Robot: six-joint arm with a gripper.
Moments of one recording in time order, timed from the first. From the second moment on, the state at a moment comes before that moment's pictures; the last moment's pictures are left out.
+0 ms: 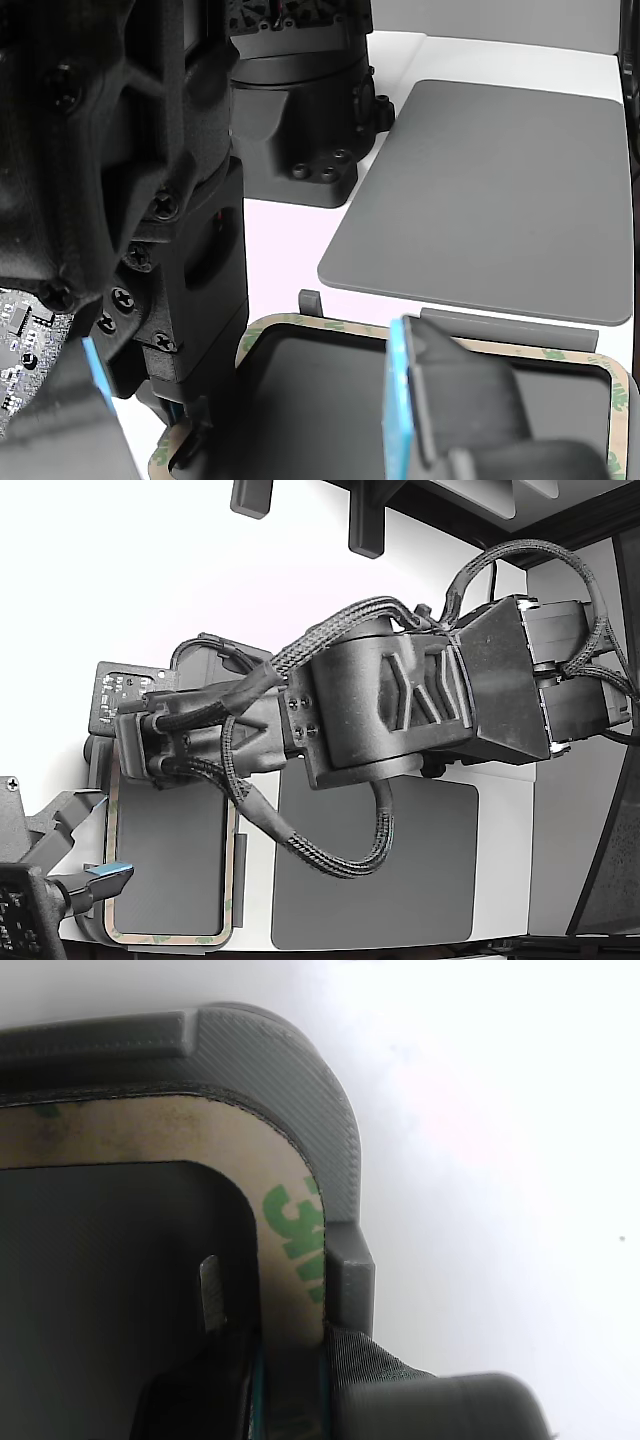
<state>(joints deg) 15.9 64.8 56.9 94.3 8.9 17.6</state>
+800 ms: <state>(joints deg) 16.2 64.8 56.4 94.3 8.8 16.7</state>
